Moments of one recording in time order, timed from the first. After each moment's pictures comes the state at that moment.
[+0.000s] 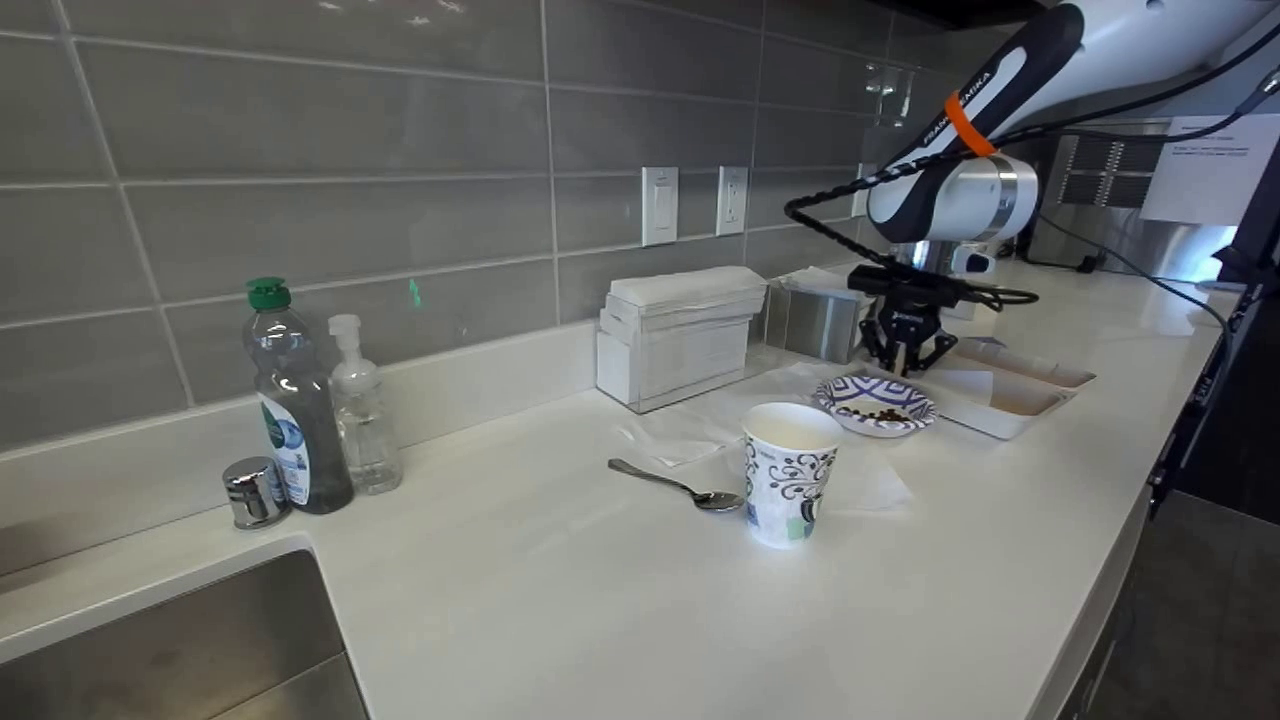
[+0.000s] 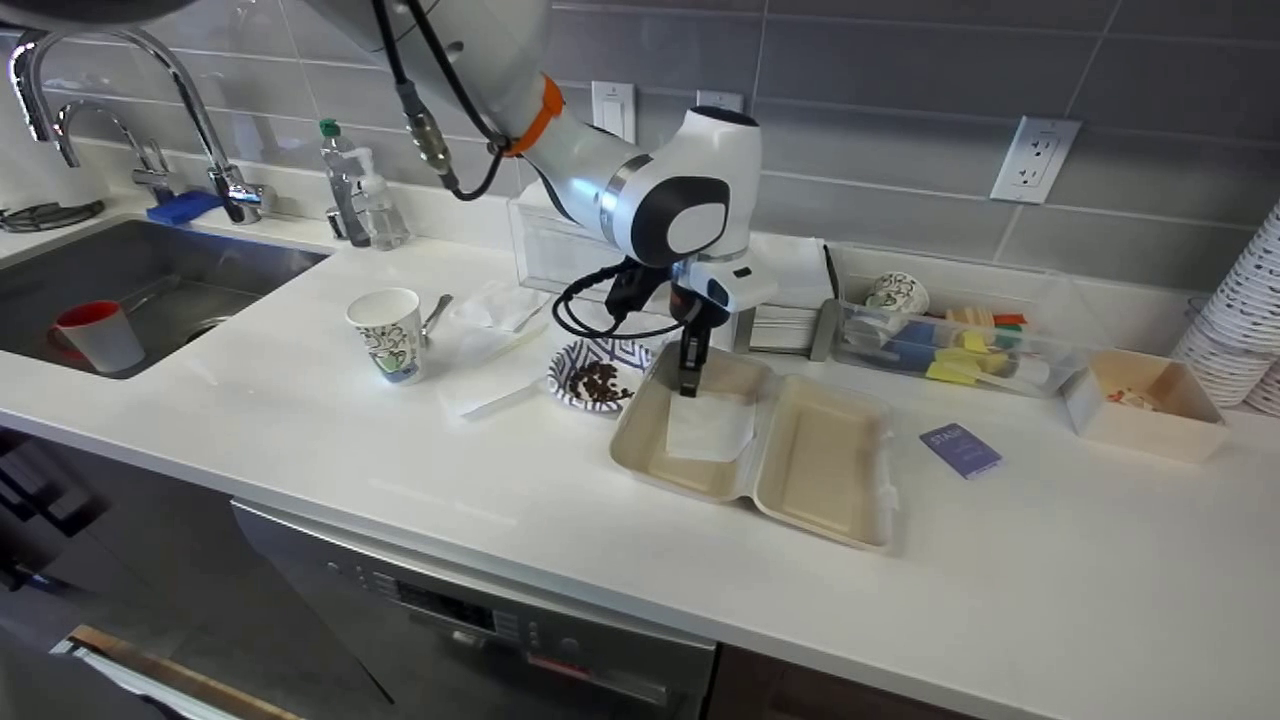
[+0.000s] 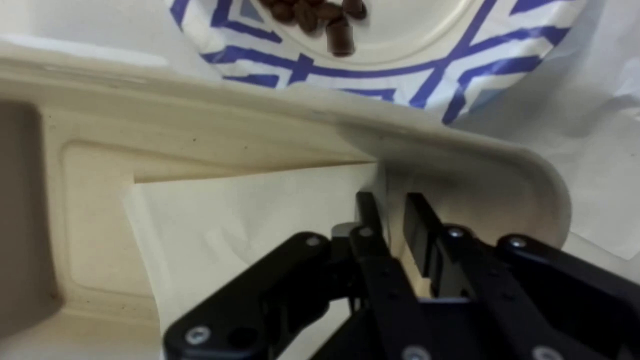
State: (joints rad) arm -0.20 0.44 -0.26 -1.95 0.17 2.36 0.87
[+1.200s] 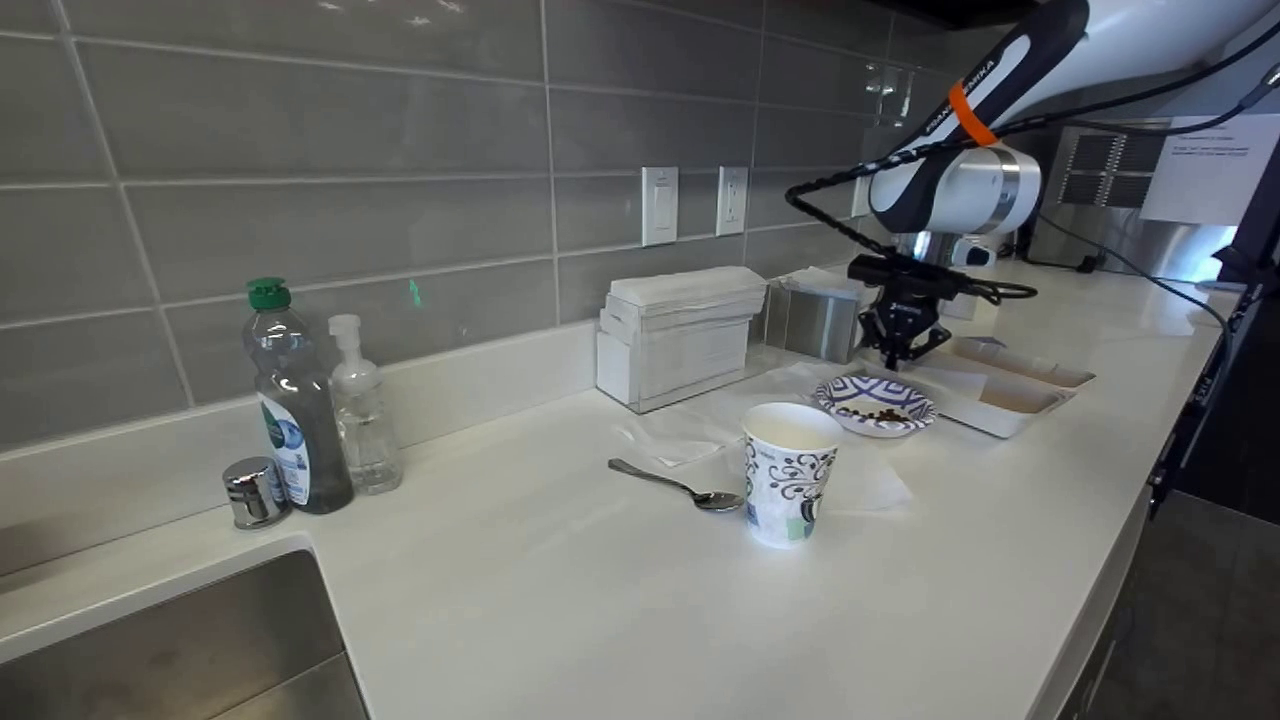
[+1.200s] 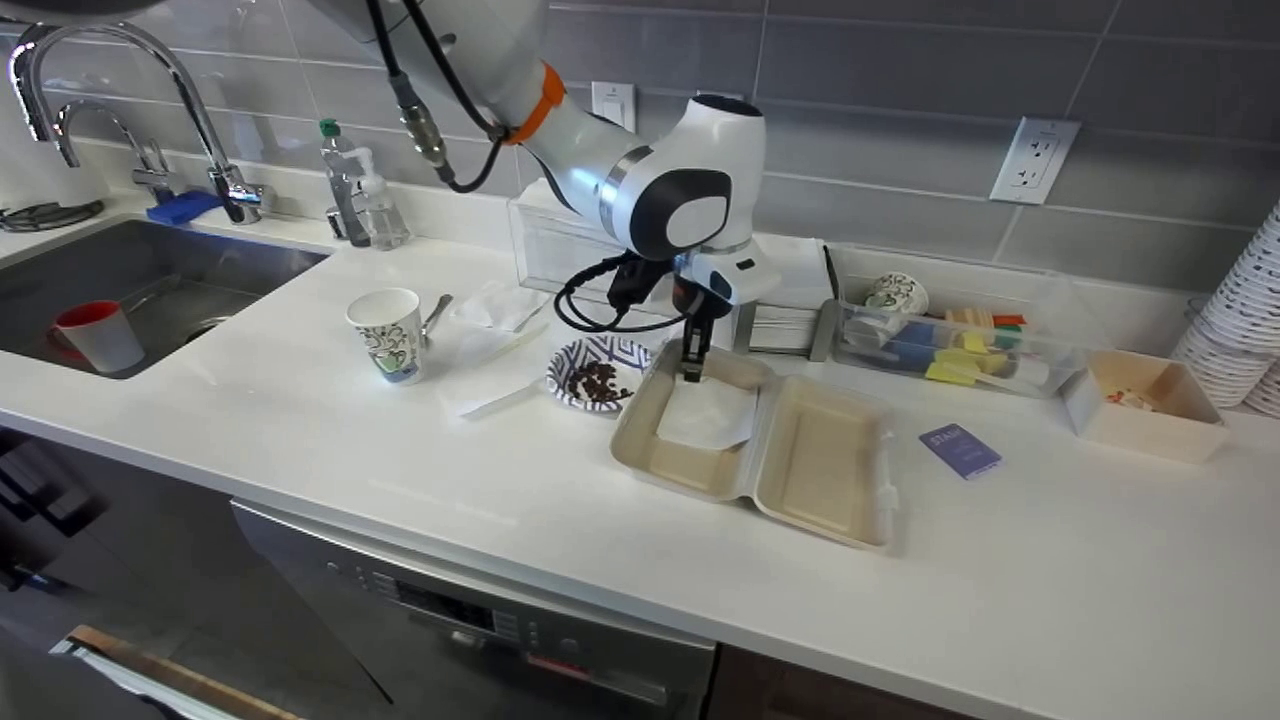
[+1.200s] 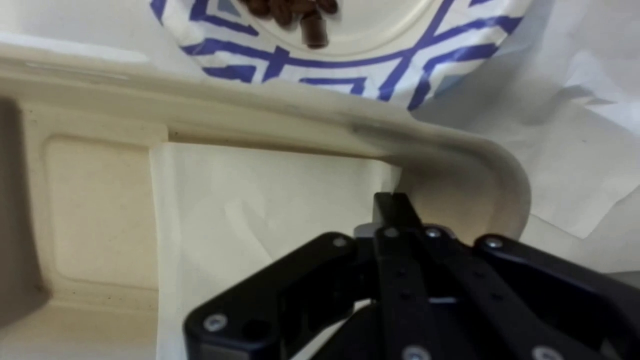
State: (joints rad) arm -0.20 0.42 -0.26 -1.95 0.21 2.38 0.85
